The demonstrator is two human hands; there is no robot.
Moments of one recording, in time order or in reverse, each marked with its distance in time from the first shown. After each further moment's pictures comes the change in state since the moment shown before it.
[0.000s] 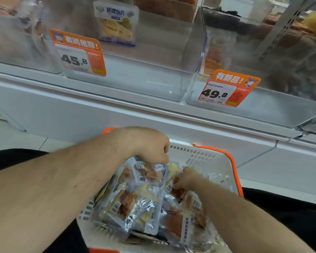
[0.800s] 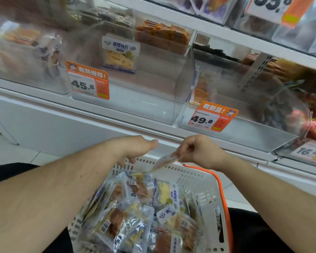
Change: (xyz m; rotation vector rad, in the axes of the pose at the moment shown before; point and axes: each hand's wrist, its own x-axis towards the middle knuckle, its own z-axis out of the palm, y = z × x) left_hand -0.007 -0.022 -0.014 -0.751 0.117 -0.285; right_hand -0.116 -0.028 -0.158 0.317 0.294 -0.629
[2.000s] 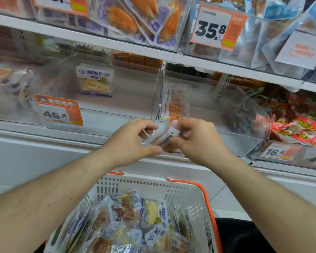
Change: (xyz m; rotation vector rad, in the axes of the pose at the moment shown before) left_hand -0.027 0.061 -0.005 -0.024 0.517 0.819; right_hand -0.050 -0.064 -0.059 -0.325 0.517 -0.019
